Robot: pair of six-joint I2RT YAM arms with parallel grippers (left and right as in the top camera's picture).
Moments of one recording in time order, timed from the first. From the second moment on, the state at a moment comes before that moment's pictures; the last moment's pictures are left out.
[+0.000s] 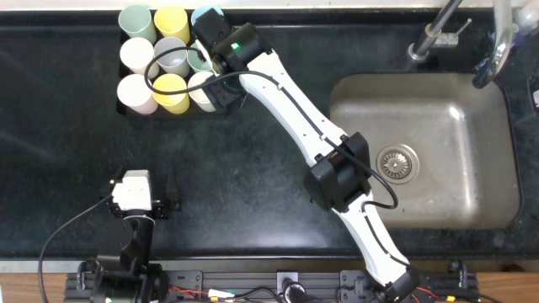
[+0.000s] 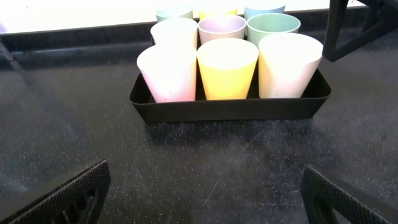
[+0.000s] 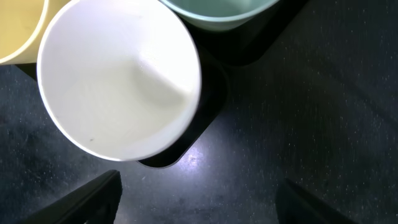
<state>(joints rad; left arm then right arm) -0.06 0.01 0.12 -0.38 -0.11 0.04 0.69 2.47 2.54 -1.37 -0.04 0.04</state>
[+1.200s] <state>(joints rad) -0.06 0.01 0.12 -0.38 -0.11 0.04 0.13 0.95 0.85 -0.53 0.28 0.26</state>
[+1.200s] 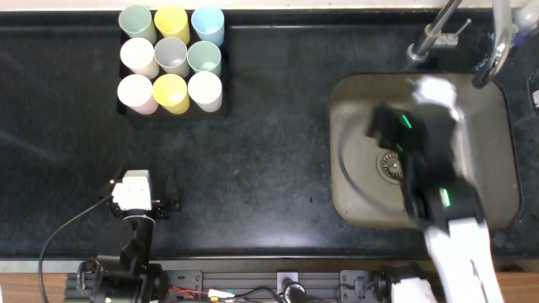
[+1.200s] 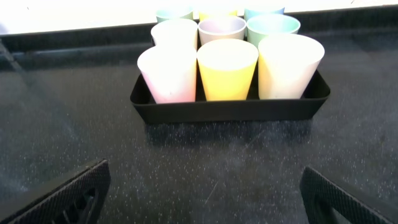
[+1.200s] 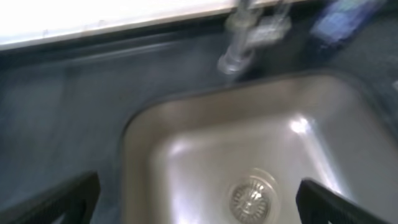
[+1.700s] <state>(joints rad) -0.06 0.01 0.12 -0.38 -0.10 0.04 0.07 0.25 0.18 -0.09 0.32 -0.01</state>
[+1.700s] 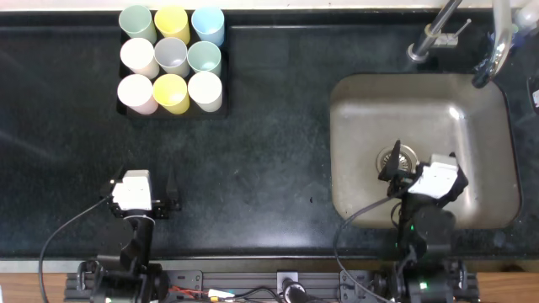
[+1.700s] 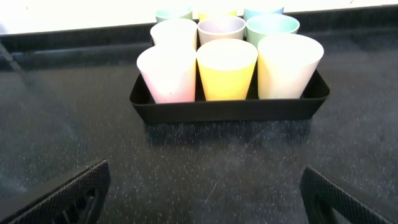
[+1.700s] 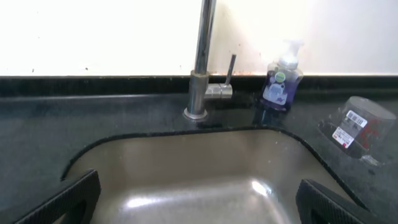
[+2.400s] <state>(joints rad) -0.06 0.01 0.12 -0.38 -0.10 0.04 0.07 0.17 0.04 -0.09 0.32 -0.02</state>
